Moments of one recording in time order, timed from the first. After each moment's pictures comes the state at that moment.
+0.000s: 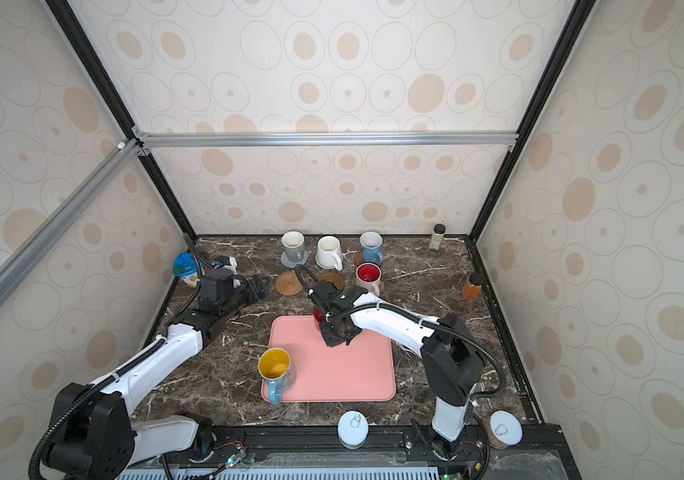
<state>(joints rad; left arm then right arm) -0.26 1.25 0.79 -0.06 -0.03 -0.61 0.83 1.78 1.39 -0.94 0.05 0.38</state>
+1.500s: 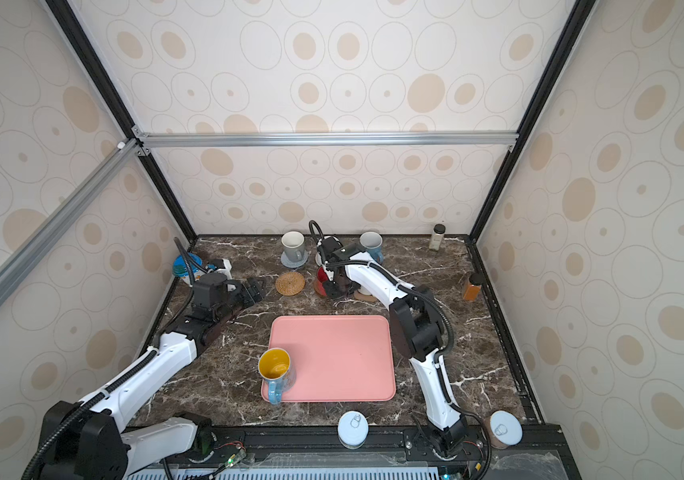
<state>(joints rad) -0.25 1.16 0.74 -0.07 -0.05 -0.61 0.60 2.21 1.99 -1.10 0.02 0.11</state>
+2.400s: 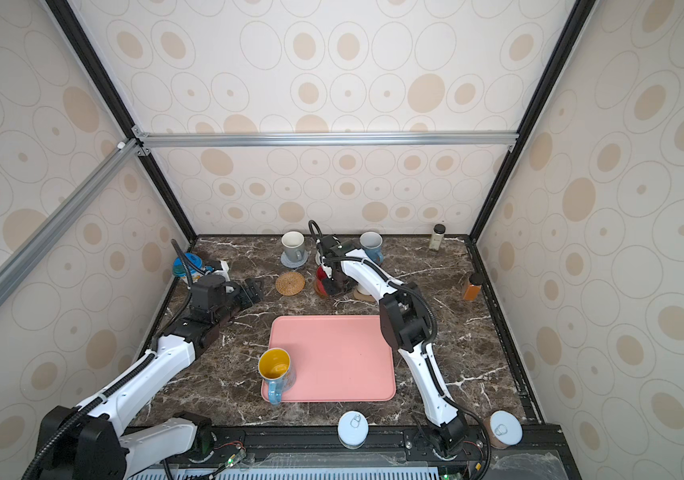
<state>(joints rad) -0.25 1.14 0.73 -0.07 -0.06 -0.61 0.58 2.39 2.19 -1.17 0.00 0.07</state>
